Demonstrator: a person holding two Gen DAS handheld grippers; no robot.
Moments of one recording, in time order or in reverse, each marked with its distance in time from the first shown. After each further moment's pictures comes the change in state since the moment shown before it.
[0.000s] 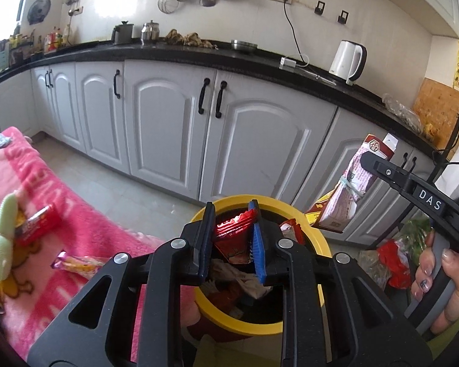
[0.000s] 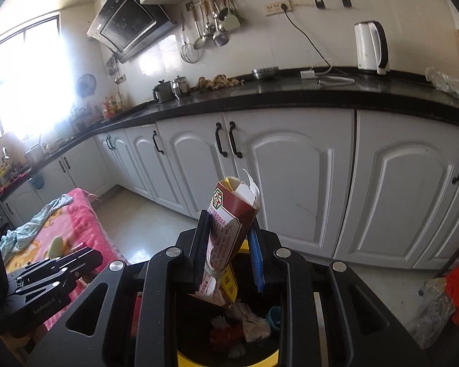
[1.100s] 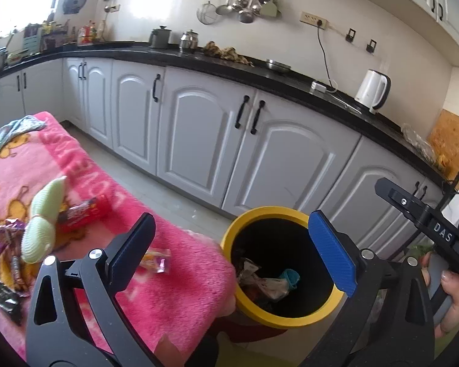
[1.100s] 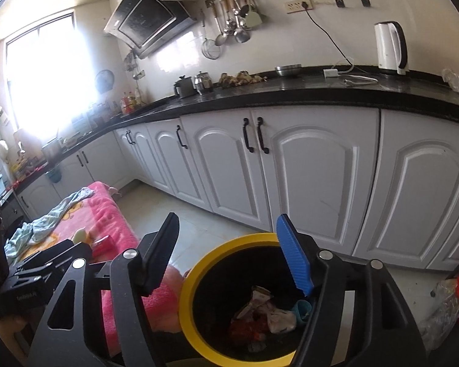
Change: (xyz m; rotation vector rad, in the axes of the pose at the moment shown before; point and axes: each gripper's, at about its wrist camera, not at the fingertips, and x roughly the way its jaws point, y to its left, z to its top) left arm -0.055 0.055 -0.001 -0.120 -0.073 0.090; right arm -0.013 0.043 -0.001 -0.037 0.004 0.094
